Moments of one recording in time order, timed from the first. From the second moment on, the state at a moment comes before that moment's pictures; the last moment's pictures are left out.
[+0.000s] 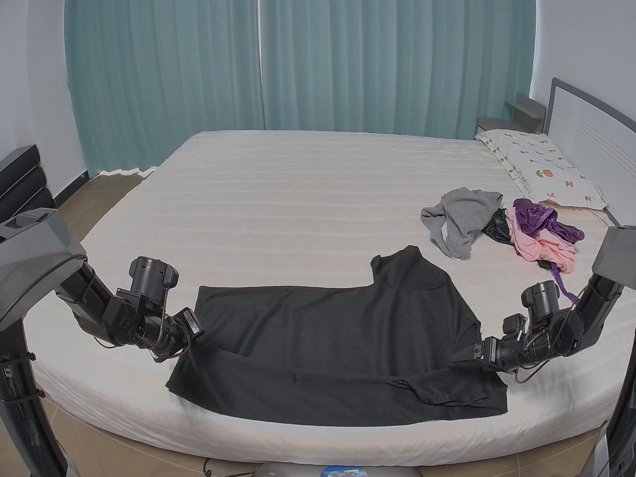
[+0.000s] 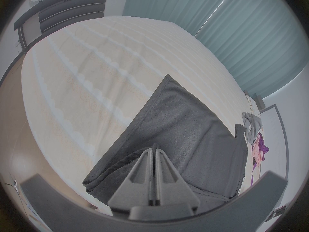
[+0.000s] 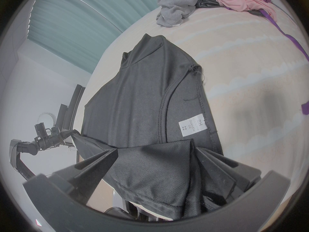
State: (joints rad) left arm -0.16 2.11 -0.82 -0.34 0.00 -0.77; right arm 0.04 2.18 -0.61 -0.55 0.46 0.31
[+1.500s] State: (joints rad) left arm -0.15 1.90 -0.57 -0.34 0.00 -0.75; right arm -0.03 1.70 -0.30 -0.54 0.53 0.29
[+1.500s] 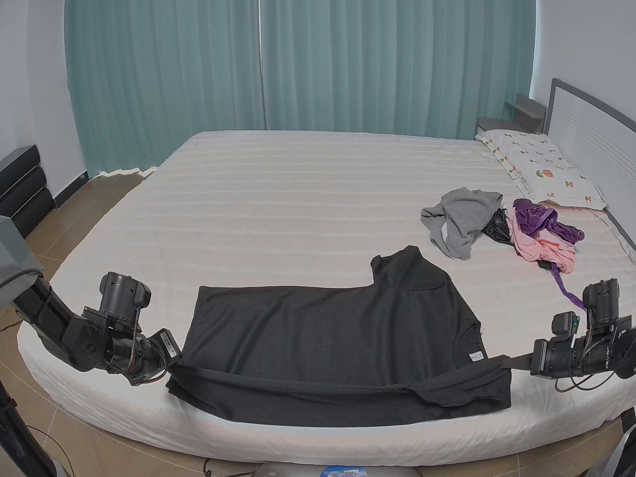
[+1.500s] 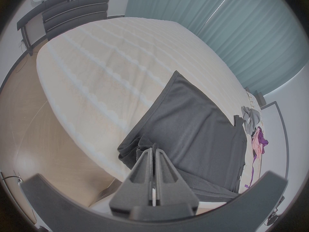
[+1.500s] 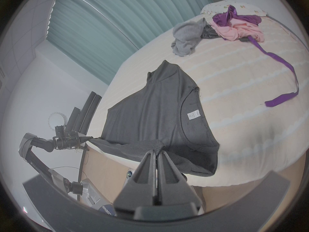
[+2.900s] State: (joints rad) left arm -0.17 1.86 -0.51 -0.34 0.00 -0.73; right arm -0.04 1.58 -0.23 -0.53 0.51 0.29
